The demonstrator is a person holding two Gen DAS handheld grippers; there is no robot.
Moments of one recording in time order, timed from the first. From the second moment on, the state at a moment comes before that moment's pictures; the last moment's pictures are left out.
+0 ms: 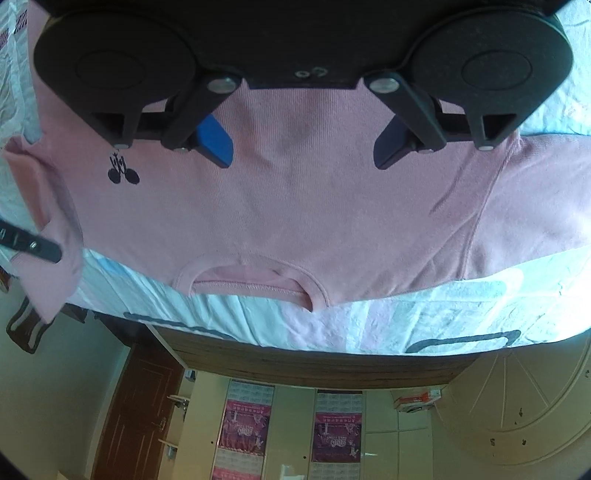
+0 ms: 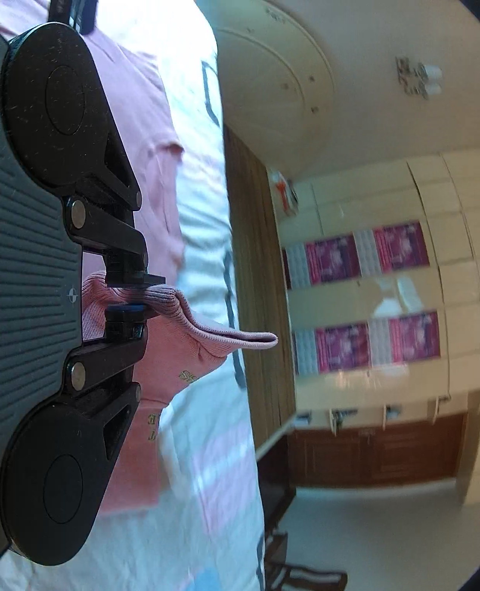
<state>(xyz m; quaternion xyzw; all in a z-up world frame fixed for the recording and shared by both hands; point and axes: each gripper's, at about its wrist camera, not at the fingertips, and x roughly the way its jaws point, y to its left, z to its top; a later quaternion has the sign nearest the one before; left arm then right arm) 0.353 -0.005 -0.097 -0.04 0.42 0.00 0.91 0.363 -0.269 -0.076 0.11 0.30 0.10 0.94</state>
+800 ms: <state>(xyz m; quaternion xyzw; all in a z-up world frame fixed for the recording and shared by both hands) 0.401 -0.066 -0.162 -0.17 0.50 -0.11 0.84 0.262 -0.335 -0.134 0.08 0.39 -0.01 0.92</state>
